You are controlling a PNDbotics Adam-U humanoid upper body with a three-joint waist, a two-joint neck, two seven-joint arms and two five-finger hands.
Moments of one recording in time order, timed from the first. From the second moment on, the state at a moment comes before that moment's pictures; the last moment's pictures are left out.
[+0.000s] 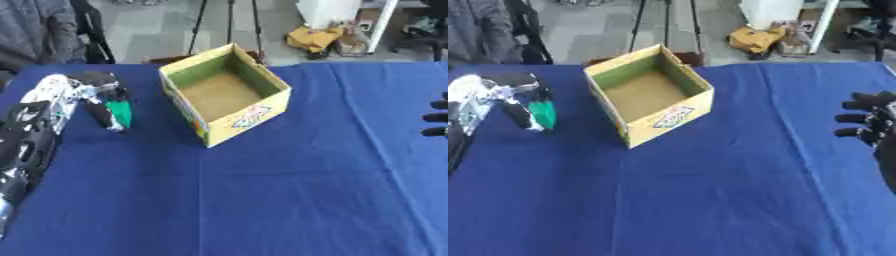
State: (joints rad) left arm -0.91 0.49 -0.05 -0.72 -1.16 -0.32 -0.48; right arm -0.24 -0.46 0.00 -1.62 -0.35 -0.05 0.04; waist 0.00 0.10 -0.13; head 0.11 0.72
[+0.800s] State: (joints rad) left arm -0.92 0.51 -0.03 -0.75 -1.18 -0.30 -0.48; right arm -0.24 -0.46 0.00 -1.62 -0.35 -0.05 0.04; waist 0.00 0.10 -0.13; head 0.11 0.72
